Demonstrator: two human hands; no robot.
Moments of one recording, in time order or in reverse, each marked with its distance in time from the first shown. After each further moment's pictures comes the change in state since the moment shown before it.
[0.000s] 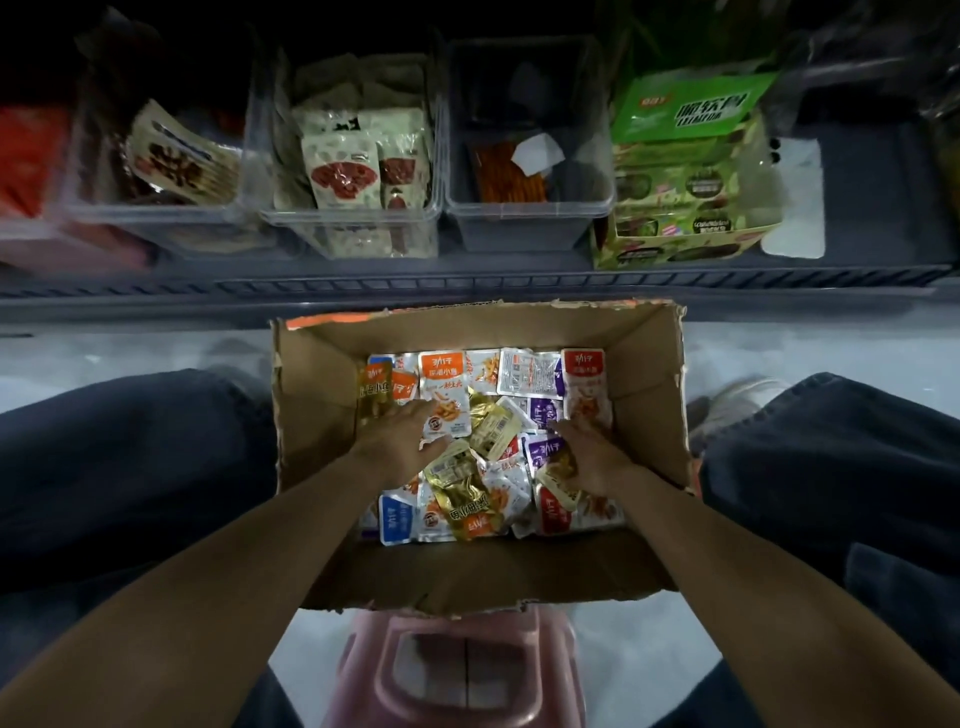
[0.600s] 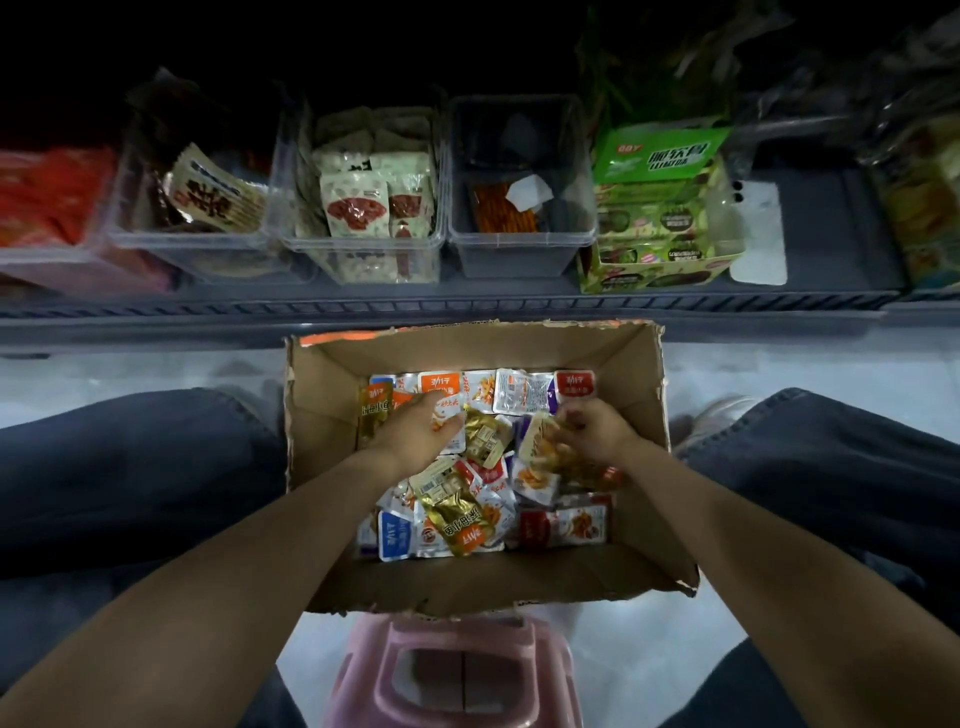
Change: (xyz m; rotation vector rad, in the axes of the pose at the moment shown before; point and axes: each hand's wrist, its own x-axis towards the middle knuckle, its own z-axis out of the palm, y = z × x) left_hand -0.013 0.029 -0.029 -0.387 0.102 -0.039; right_hand -0.021 -0.026 -0.058 0.379 0.204 -0.134
